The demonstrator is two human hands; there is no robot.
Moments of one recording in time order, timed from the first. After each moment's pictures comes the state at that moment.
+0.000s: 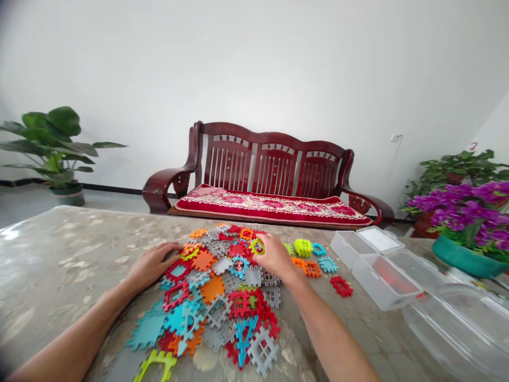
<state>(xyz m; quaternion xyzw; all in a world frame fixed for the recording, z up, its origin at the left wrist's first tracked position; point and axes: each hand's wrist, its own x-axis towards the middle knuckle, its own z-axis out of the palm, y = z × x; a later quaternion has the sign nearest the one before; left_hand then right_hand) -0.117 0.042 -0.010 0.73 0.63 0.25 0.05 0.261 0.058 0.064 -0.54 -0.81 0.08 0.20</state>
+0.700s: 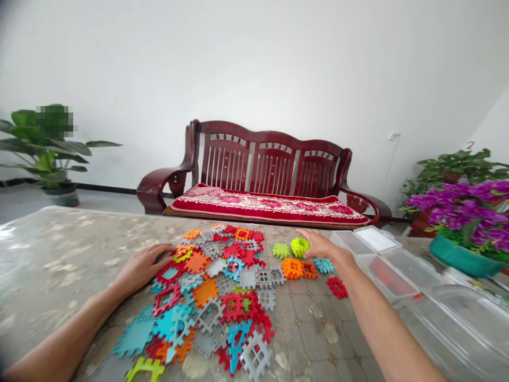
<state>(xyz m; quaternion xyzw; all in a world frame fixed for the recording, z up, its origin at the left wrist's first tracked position) -0.118 0.042 -0.008 0.74 0.62 0.24 0.05 0.441 0.125 0.068 -0.55 -0.83 0.10 0.05</state>
